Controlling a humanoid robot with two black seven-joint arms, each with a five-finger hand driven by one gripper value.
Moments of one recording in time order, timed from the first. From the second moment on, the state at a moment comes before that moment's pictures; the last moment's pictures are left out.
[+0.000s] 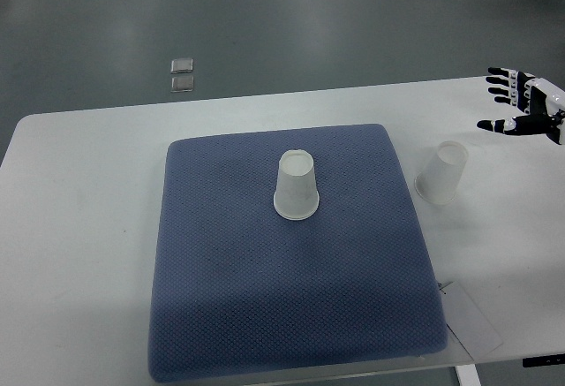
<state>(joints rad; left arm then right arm) -0.06 0.00 -0.04 -0.14 0.05 0.18 -0.04 0.67 -0.61 0.60 0.58 -0.70 0.32 0.53</state>
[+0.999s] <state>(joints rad) -0.06 0.00 -0.05 -0.14 0.05 0.18 -0.04 0.71 -0.60 0.60 0.58 -0.69 0.29 0.52</state>
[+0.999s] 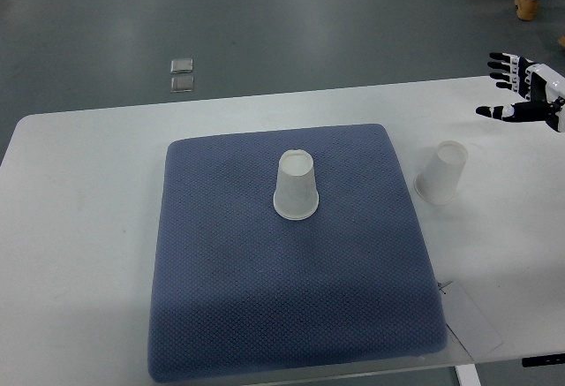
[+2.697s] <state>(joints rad) -0.06 0.00 -0.05 -0.14 0.05 0.18 -0.04 0.92 -0.88 0.42 1.11 -1.70 0.26 0.60</state>
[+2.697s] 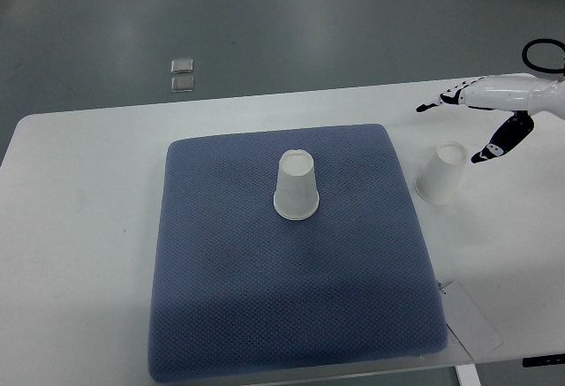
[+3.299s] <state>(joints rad) -0.06 0.00 -0.05 -0.14 0.05 0.18 -0.04 0.92 -0.74 0.30 0.93 -1.72 0.17 0.59</state>
